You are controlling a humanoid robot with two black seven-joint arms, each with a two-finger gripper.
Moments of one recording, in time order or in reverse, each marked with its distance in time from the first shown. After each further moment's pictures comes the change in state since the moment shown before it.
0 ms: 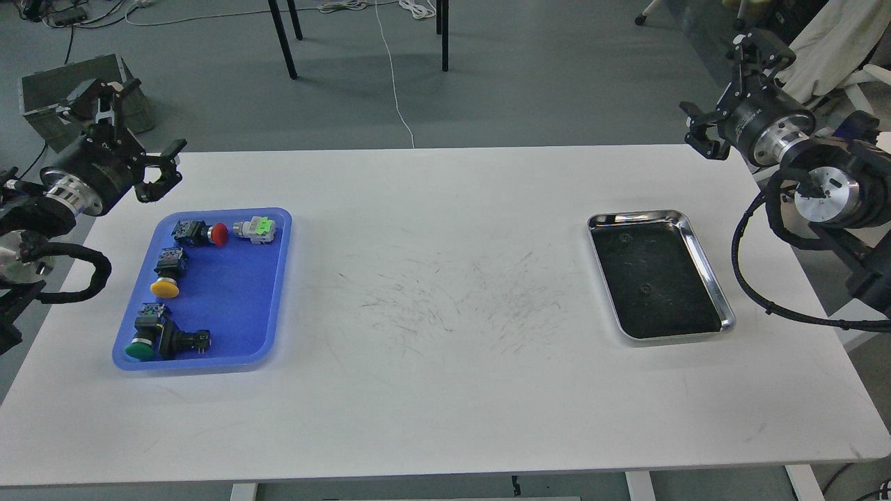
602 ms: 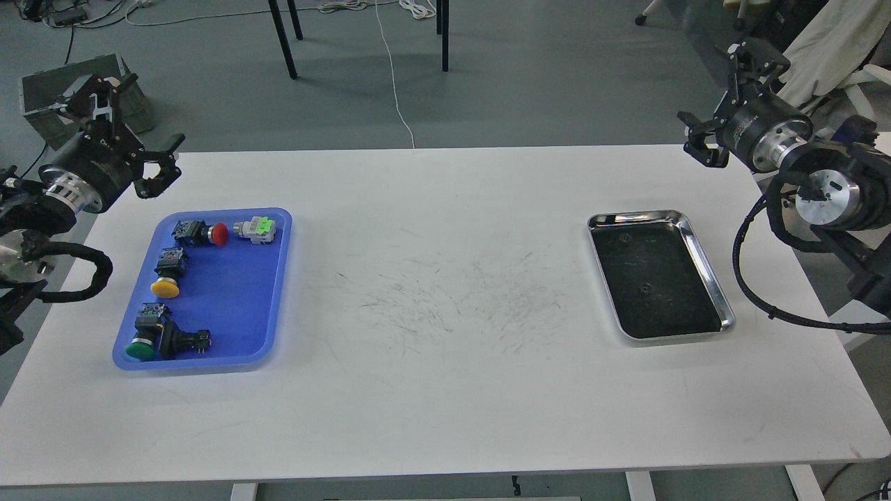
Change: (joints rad) left arm -0.002 -0.004 0.006 0.002 0.002 0.000 -0.024; right arm -0.001 -0.007 -0.021 0.000 -0.004 0.006 -0.066
